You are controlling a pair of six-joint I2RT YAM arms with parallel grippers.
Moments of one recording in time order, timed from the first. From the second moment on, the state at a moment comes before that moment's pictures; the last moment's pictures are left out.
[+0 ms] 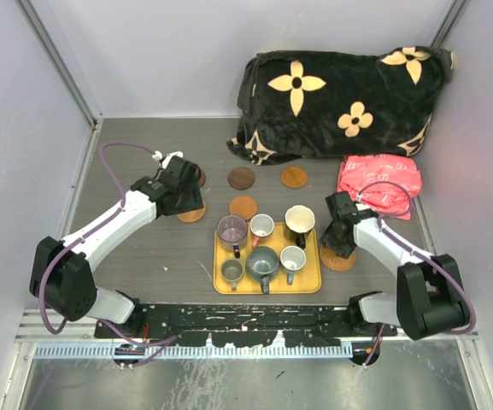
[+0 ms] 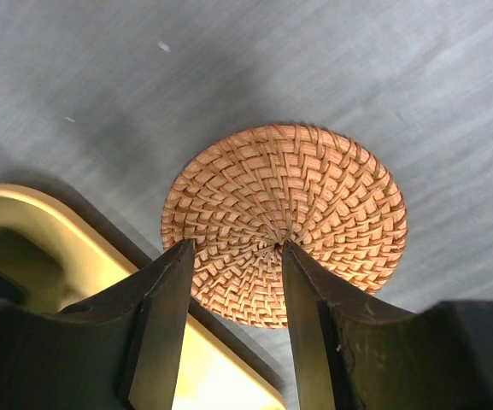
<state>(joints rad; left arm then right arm) -0.53 1.41 1.10 -0.65 -0.29 -0.67 0.24 1.26 0.62 -0.66 0.24 0.89</state>
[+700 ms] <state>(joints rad) -0.53 1.46 1.16 -0.69 -0.32 -0.67 0.21 1.57 0.86 -0.41 0.22 0.76</state>
